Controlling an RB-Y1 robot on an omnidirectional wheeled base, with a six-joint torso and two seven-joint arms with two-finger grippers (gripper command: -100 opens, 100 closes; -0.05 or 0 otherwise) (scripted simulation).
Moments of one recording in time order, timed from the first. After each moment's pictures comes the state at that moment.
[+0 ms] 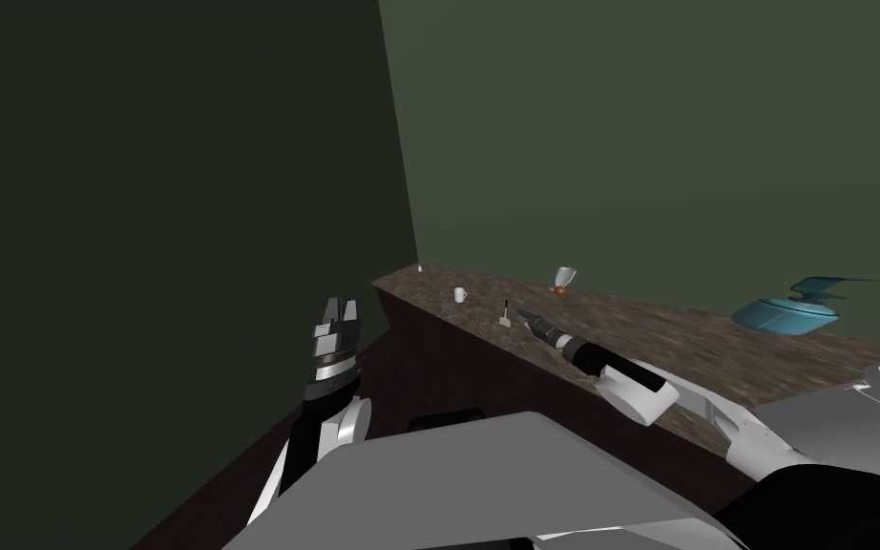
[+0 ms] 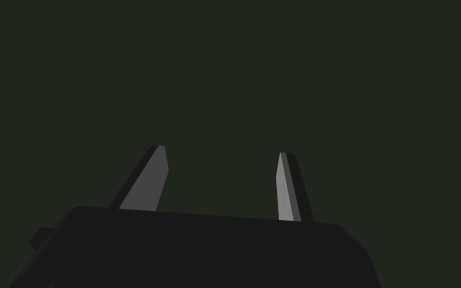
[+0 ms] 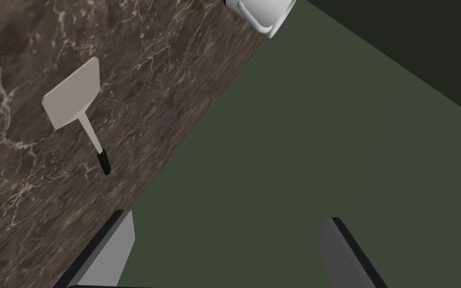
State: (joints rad) left arm 0.50 -0.03 -0.07 -2.33 -0.03 -0.51 -0.10; right arm 0.59 -1.05 -0.05 -1.94 -0.61 -0.13 0.17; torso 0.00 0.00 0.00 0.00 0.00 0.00
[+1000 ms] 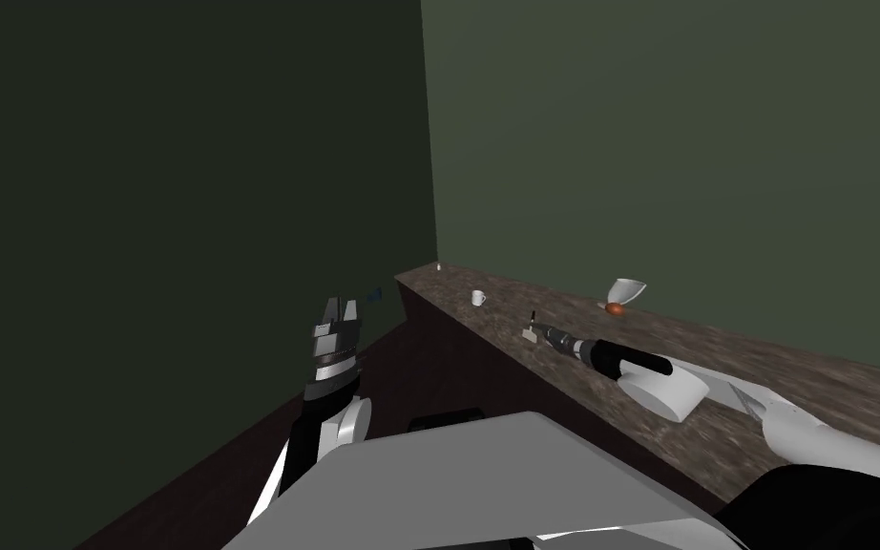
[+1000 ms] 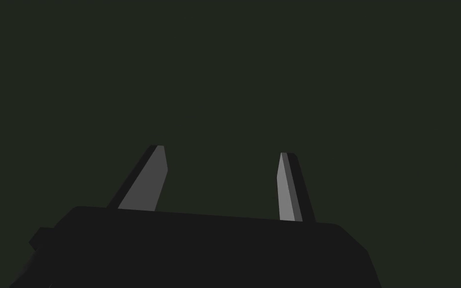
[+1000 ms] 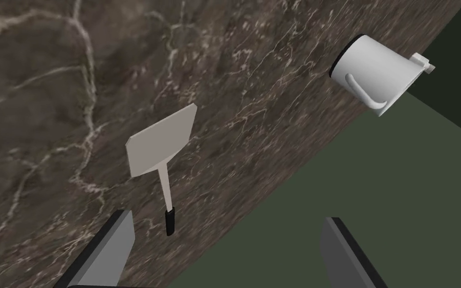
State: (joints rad) left arm 0.50 -0.03 -0.07 -2.33 -0.03 -0.51 -0.10; right arm 0.65 -1.30 -0.01 -1.83 -0.84 0.07 0.19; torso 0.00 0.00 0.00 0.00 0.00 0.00
